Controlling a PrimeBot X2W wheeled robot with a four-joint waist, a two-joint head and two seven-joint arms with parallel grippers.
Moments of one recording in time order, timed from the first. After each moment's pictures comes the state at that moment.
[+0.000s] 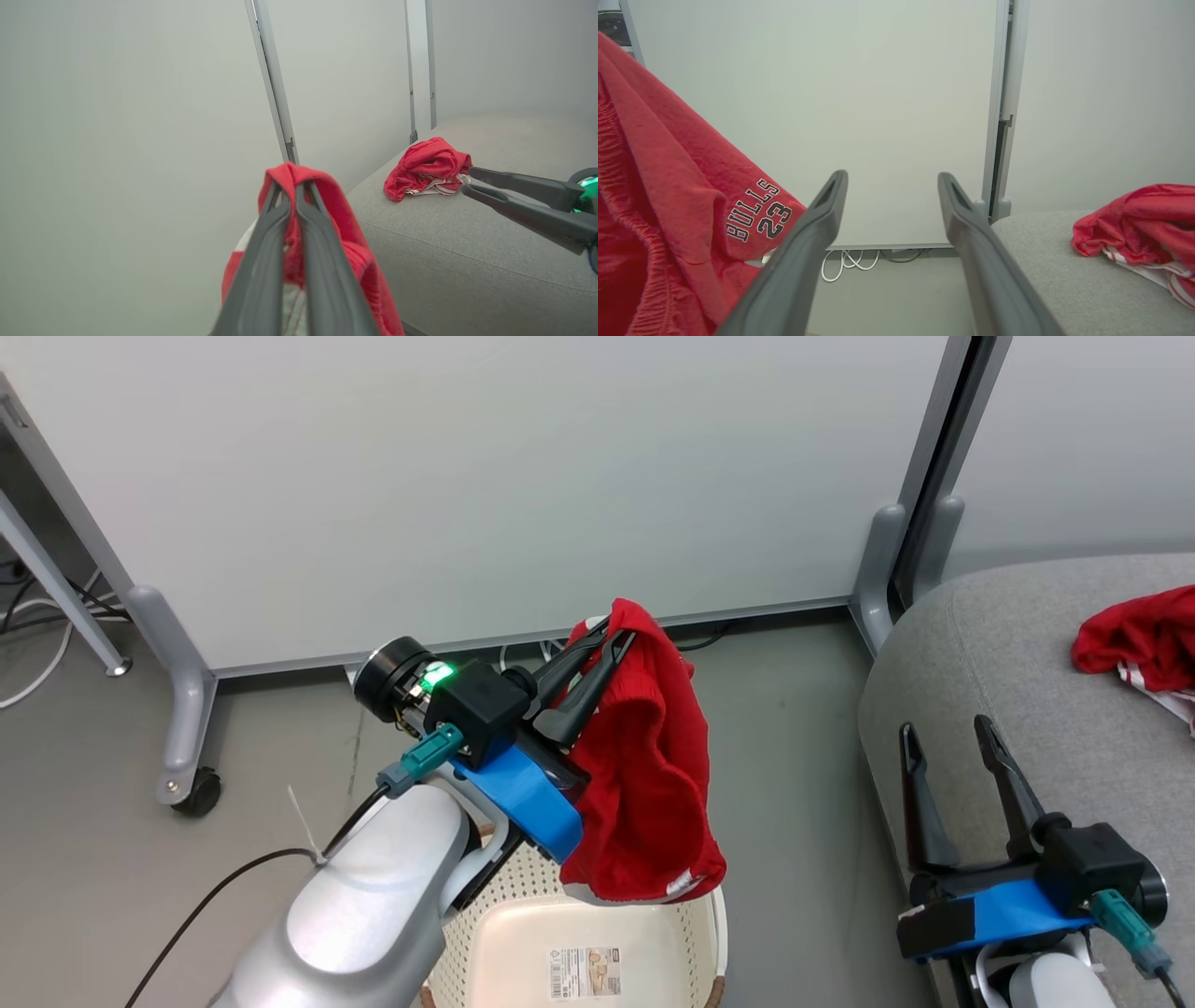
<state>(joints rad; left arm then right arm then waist) -0.70 0.16 -0.73 0.42 -0.38 -0.13 -0.26 -0.13 -0.05 -0.02 0.19 0.04 0.13 -0.26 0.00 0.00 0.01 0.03</state>
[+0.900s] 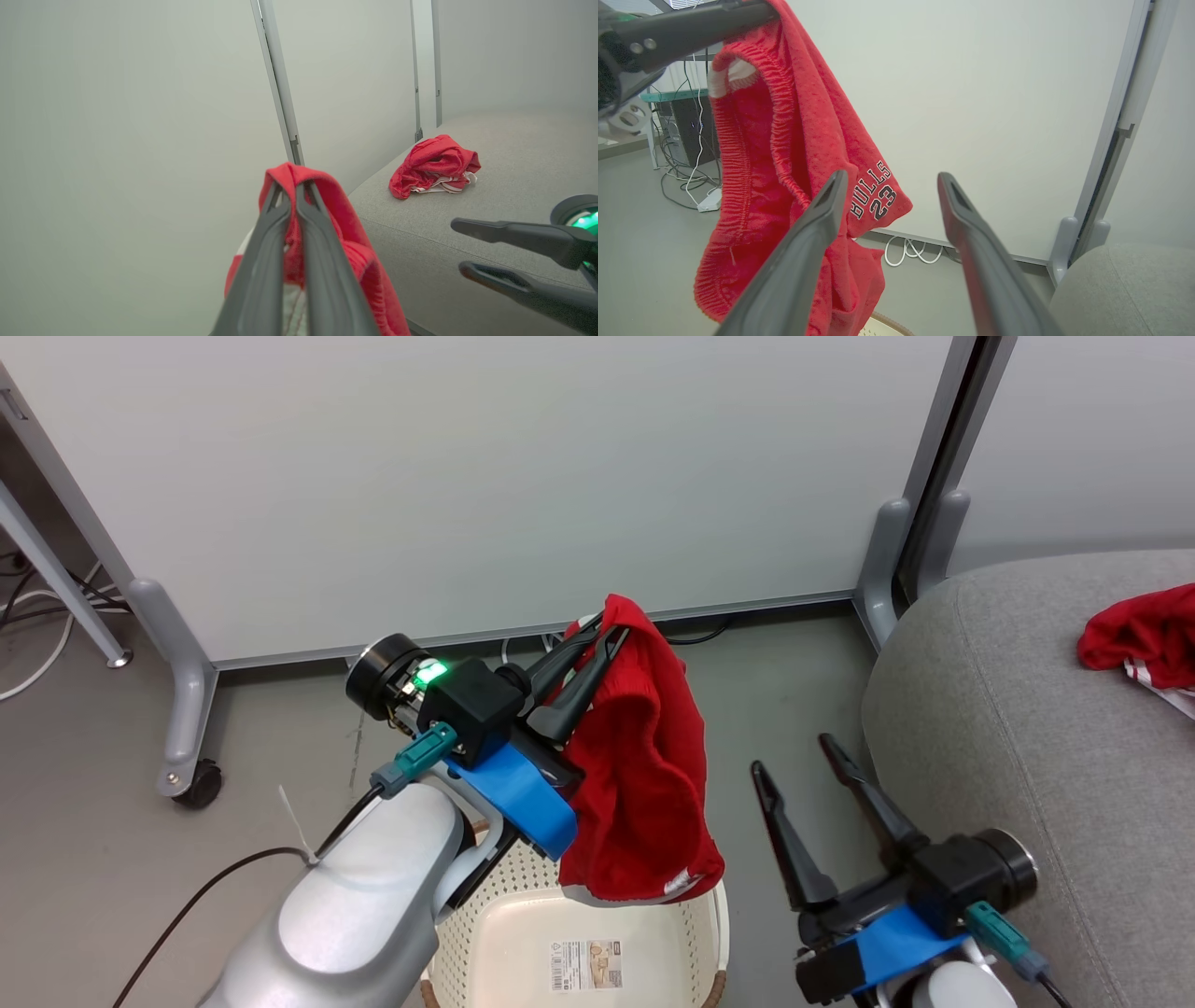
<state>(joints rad) -0.70 0.18 -0.74 0.40 -0.39 -0.11 -0.26 -0.14 -0.10 0.25 0.19 0.07 0.13 -0.26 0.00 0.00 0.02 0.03</state>
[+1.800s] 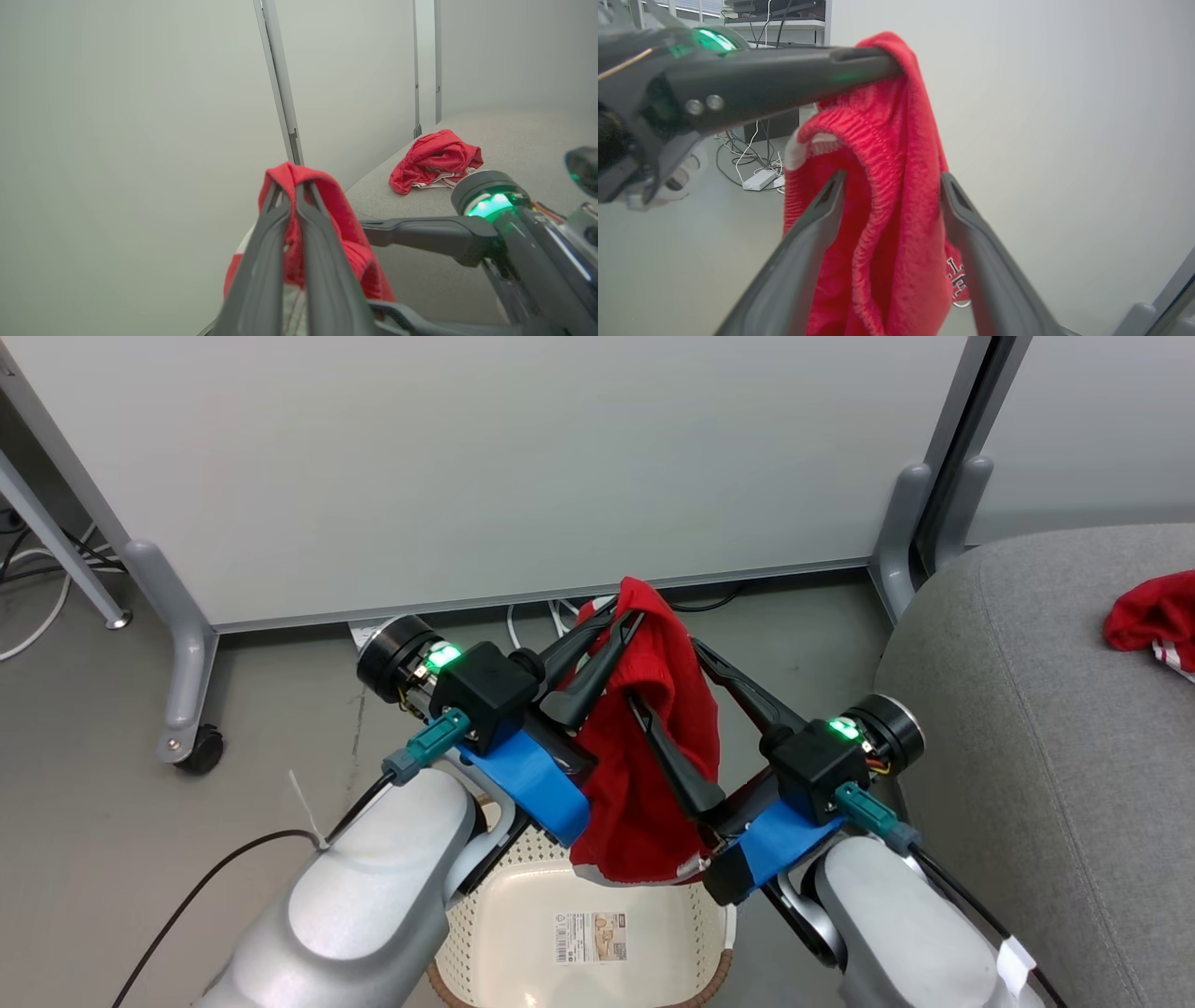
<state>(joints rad) -0.74 0.16 -0.75 0.40 -0.39 -0.10 -0.26 -0.48 -0.09 0.49 0.40 0.08 0.13 -0.26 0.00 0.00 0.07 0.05</state>
